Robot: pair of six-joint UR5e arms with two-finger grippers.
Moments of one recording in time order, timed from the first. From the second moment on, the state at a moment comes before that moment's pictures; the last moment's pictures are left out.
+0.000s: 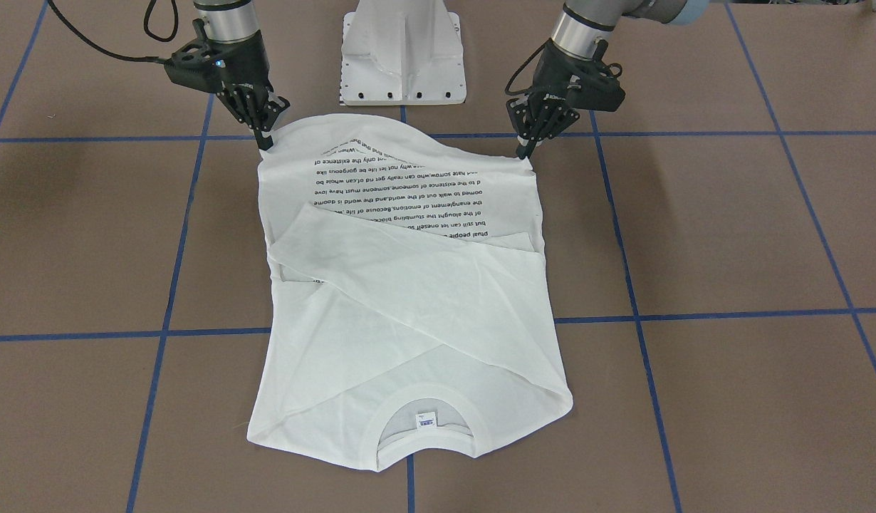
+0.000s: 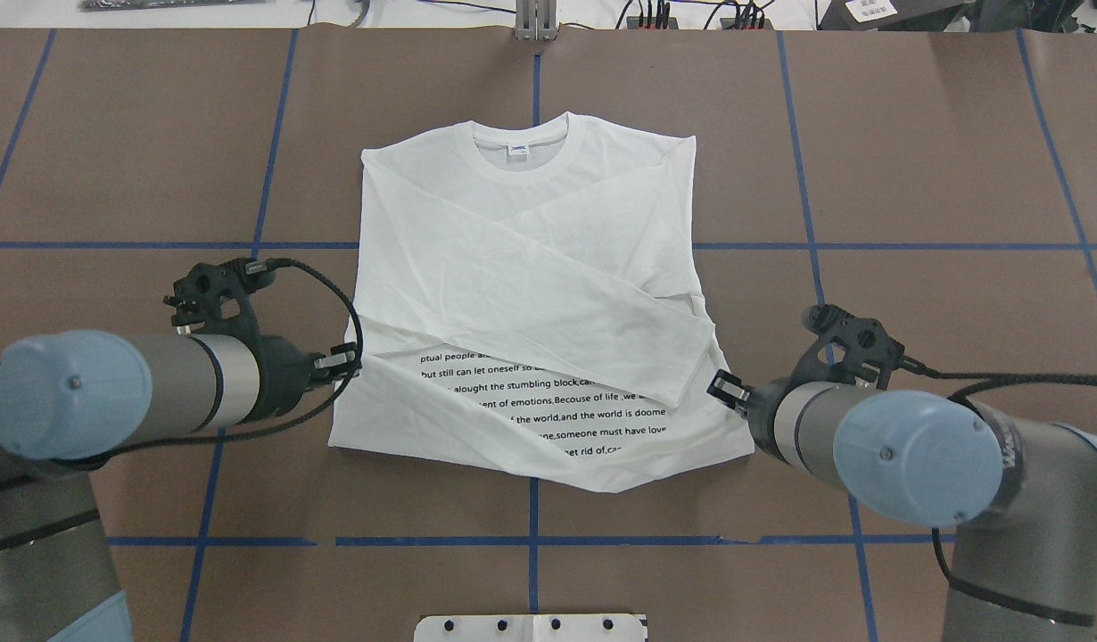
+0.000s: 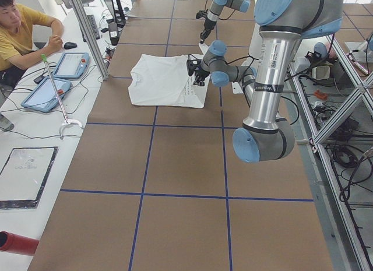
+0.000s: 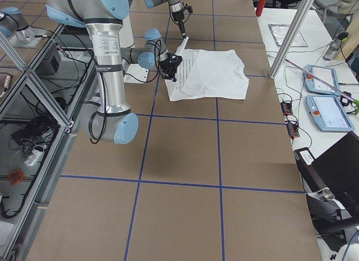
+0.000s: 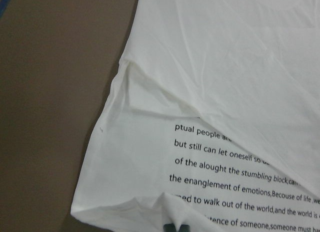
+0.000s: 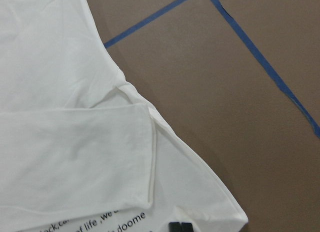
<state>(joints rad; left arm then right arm) -0.48 -1.80 -2.08 -1.93 -1.63 -1.53 0.36 -1.37 2.21 -1.57 1.49 1.84</state>
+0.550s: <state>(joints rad) -0.70 -2.00 -1.78 -1.96 -1.67 -1.37 0.62 -1.19 1.96 -1.56 1.59 1.62</state>
